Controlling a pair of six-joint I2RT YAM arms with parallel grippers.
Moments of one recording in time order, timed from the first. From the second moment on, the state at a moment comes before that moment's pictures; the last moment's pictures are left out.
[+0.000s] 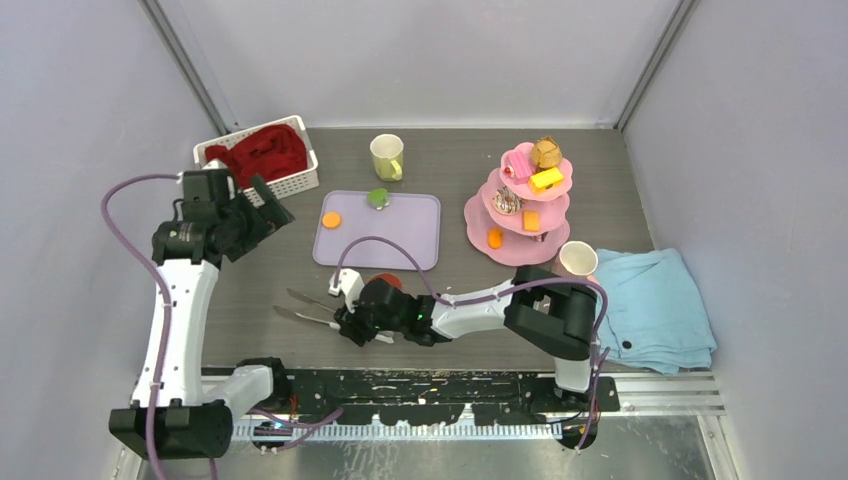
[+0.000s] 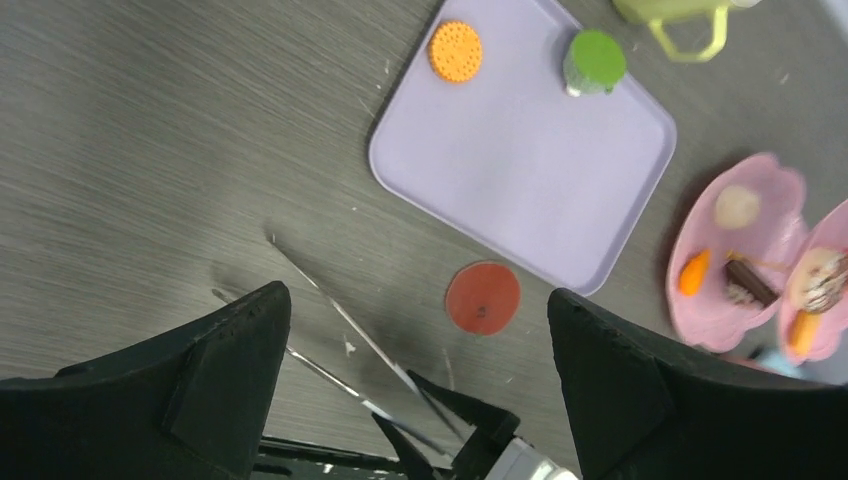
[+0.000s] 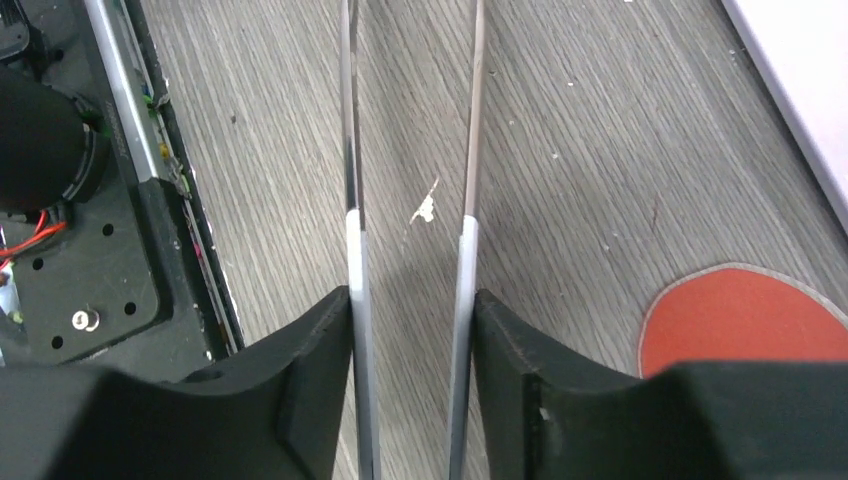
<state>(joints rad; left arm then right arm) 0.09 1.05 1.24 -0.98 0.09 -0.58 1.25 1.85 0.97 0.36 0.00 0.16</state>
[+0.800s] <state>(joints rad) -0.40 1.61 1.61 -0.98 -0.27 -0.52 1.01 1.10 0.87 -0.09 0.52 0.32</state>
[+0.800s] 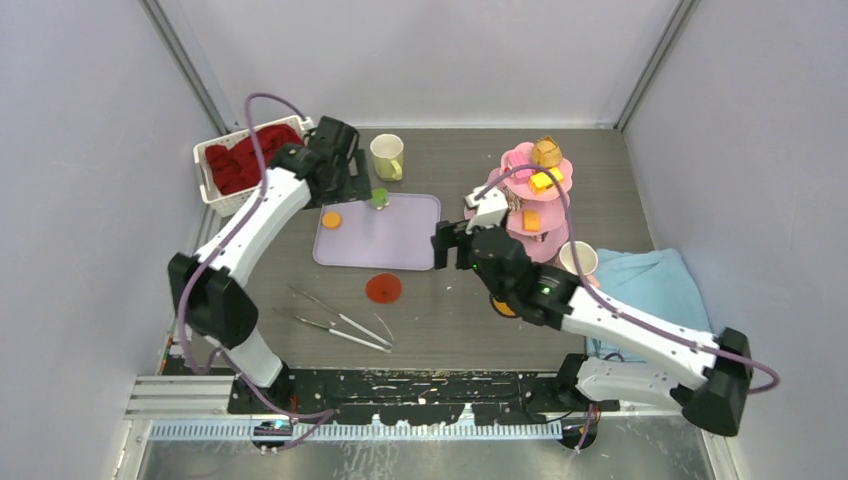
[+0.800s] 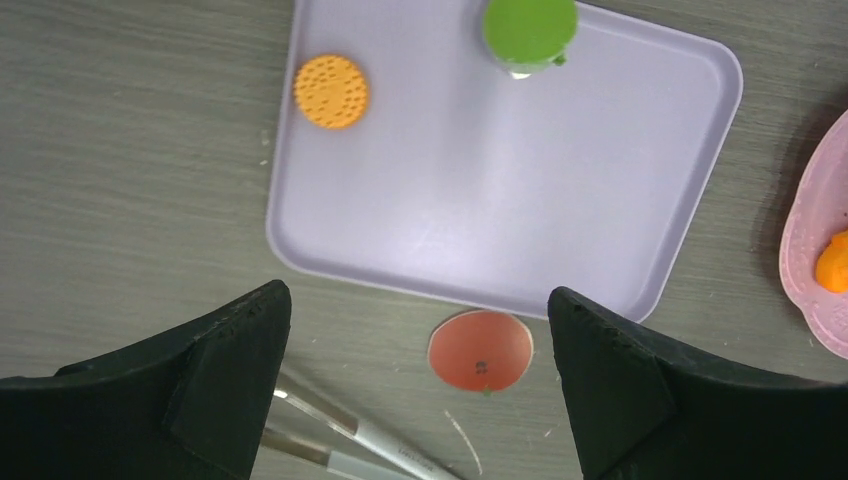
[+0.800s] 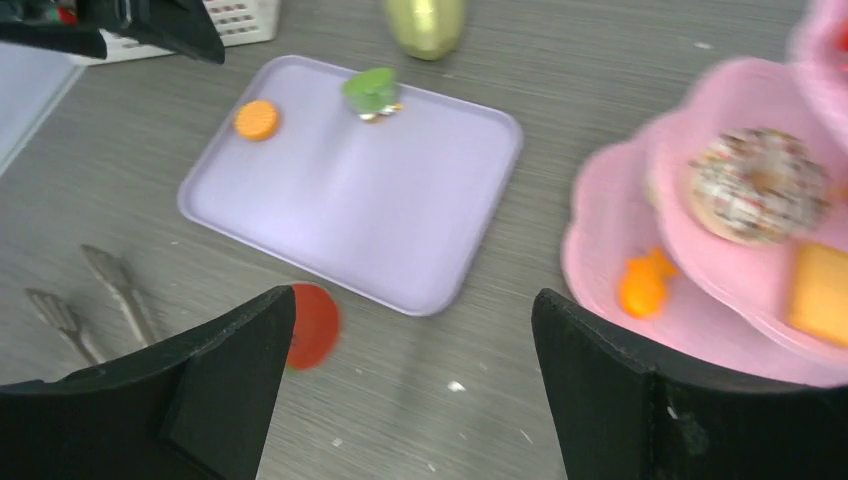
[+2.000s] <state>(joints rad) -0.58 2.56 2.54 -0.99 -0.65 -0.68 1.00 0.69 0.89 -0.73 0.86 0.55</state>
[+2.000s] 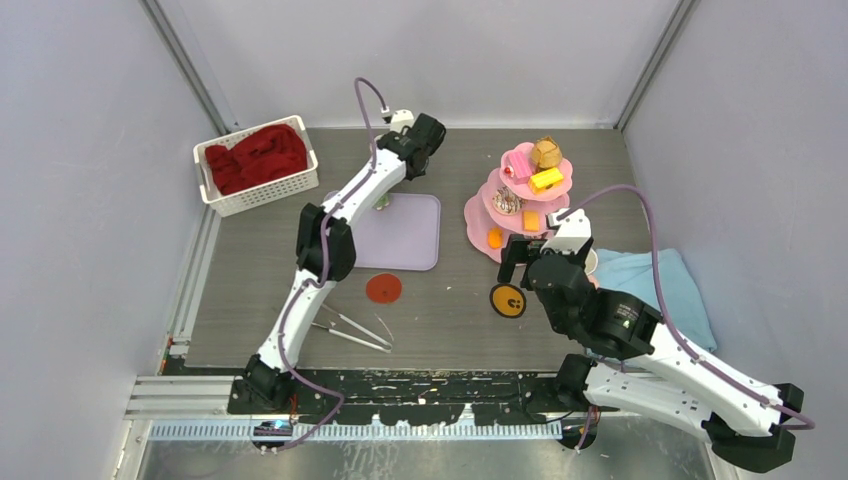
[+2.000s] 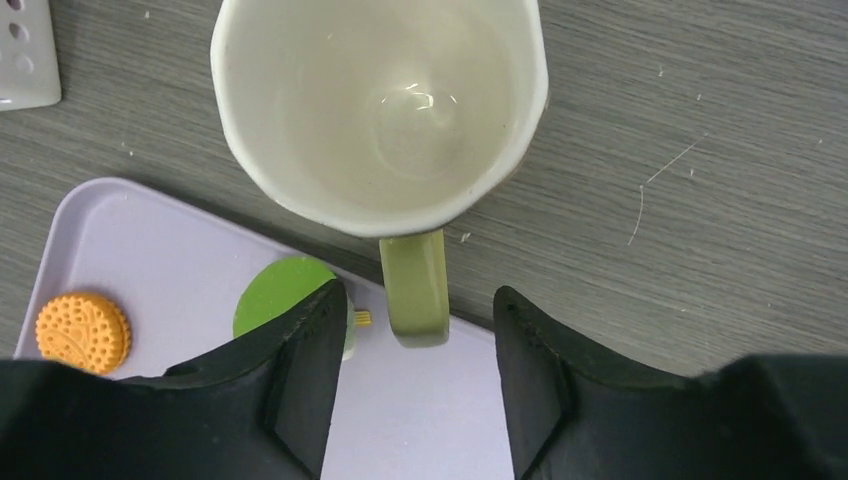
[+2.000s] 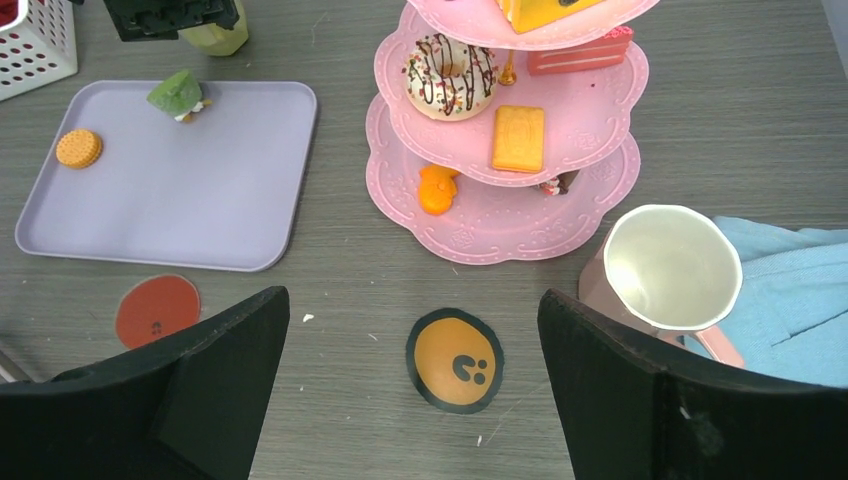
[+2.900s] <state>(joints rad) -0.55 2.46 2.34 -0.79 -0.47 -0.44 1.00 0.77 0.87 -0.70 0.86 0.52</state>
